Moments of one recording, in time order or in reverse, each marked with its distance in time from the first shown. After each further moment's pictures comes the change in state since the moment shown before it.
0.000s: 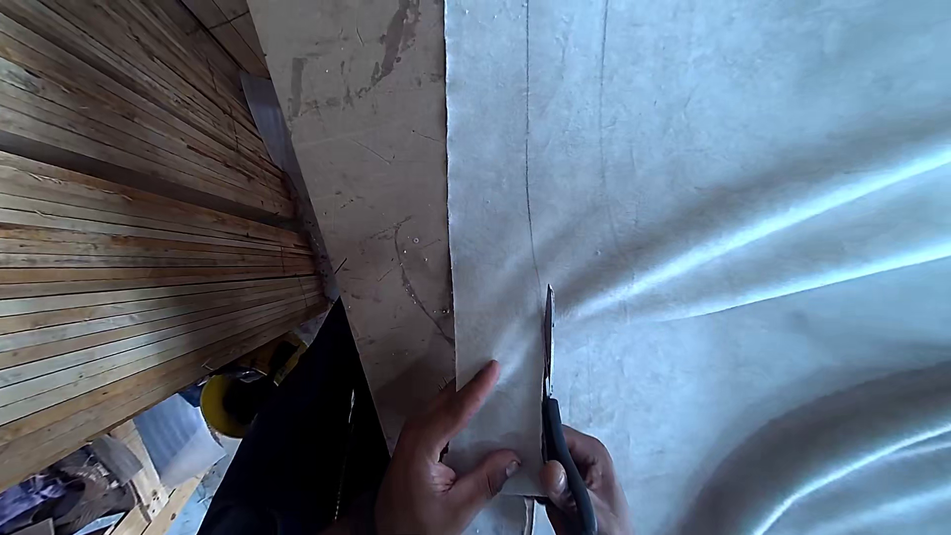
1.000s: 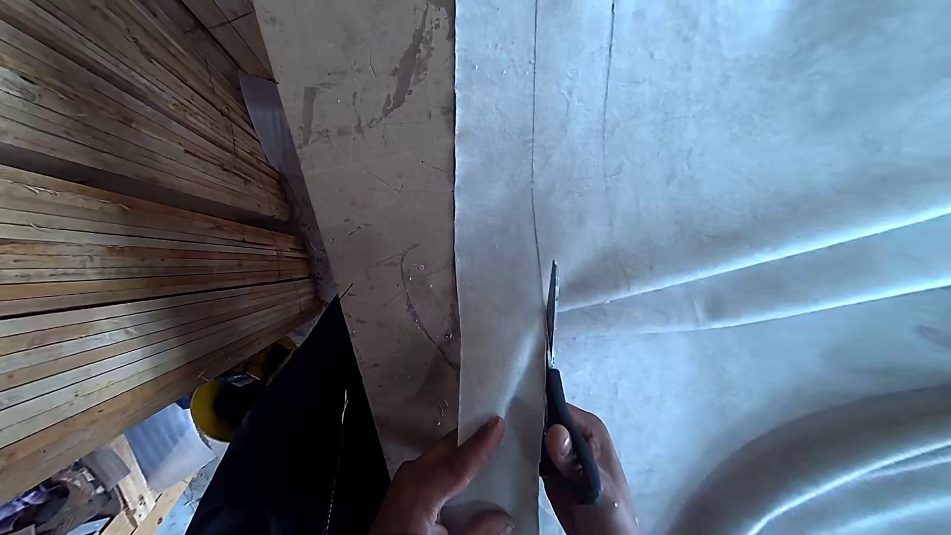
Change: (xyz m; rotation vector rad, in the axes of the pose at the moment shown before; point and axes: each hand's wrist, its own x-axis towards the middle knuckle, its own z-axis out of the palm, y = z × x) left_hand -0.012 0.023 -0.012 0.043 -0.104 -0.112; right_hand 0.047 -0.027 0.009 0.007 0.057 0.017
